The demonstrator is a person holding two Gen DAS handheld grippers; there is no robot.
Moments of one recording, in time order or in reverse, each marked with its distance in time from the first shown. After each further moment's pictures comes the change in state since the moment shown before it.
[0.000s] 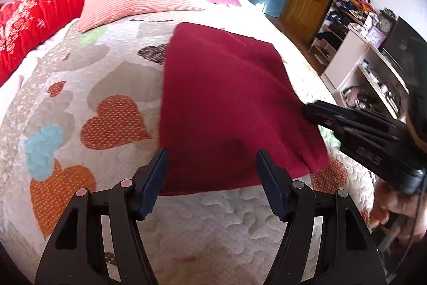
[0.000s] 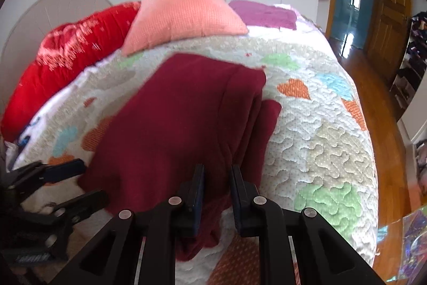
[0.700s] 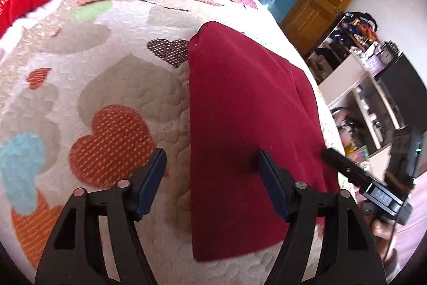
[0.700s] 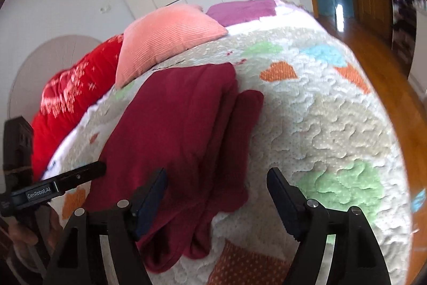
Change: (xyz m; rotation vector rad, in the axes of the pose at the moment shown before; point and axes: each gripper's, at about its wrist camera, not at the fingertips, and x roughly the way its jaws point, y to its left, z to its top) left arm 0.045 0.057 0.040 -0.161 0.059 -0.148; right arm 0.030 -0.059 -0.011 0.269 -0.039 0.135
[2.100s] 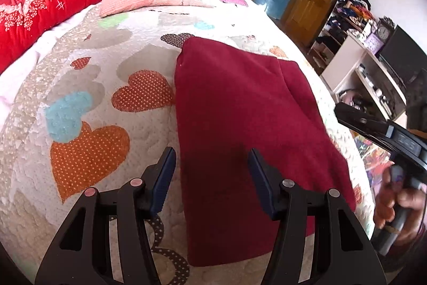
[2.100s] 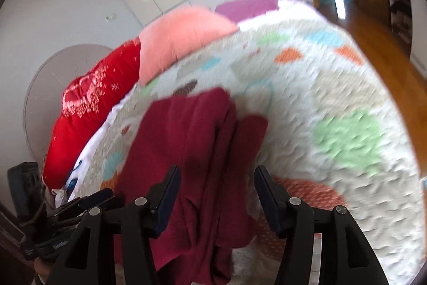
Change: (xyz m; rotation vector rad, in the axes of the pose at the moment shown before) left arm -0.090 -0.027 -0.092 0.115 -0.051 0.113; right arm -0.069 0.044 -0.042 0.044 -0.017 0.061
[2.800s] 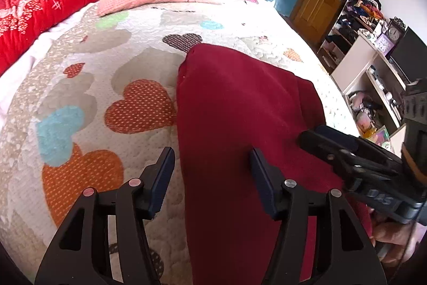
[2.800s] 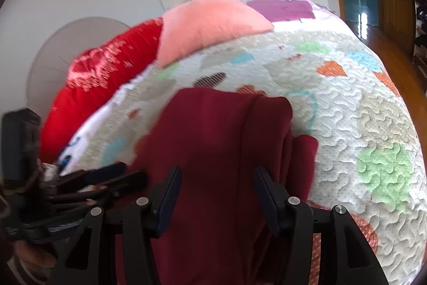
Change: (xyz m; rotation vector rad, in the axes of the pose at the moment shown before) left arm 0.042 0.000 0.031 -0.003 0.032 0.042; right arm 0.056 0.037 0.004 -0.173 0.066 -0.011
